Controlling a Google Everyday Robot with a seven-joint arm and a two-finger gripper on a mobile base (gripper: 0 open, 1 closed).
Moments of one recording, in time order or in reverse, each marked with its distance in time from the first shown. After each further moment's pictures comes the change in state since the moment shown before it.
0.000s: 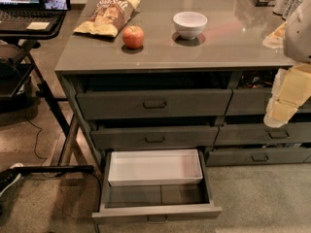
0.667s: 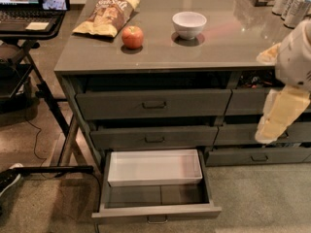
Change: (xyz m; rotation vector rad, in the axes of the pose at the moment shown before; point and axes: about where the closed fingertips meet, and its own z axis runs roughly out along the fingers) arm 0.004 0.012 0.032 0.014 -0.035 -0.007
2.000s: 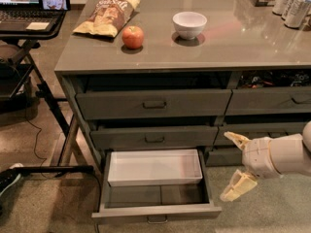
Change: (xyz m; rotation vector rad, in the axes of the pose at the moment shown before) arm 0.049 0.076 0.232 -0.081 -0.449 0.035
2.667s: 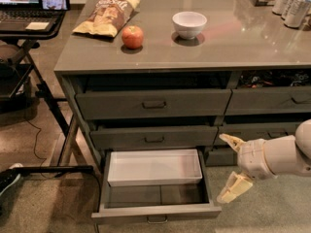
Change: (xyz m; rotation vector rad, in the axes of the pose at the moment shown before) arm 0.002 0.005 0.012 -0.025 -0.013 -0.019
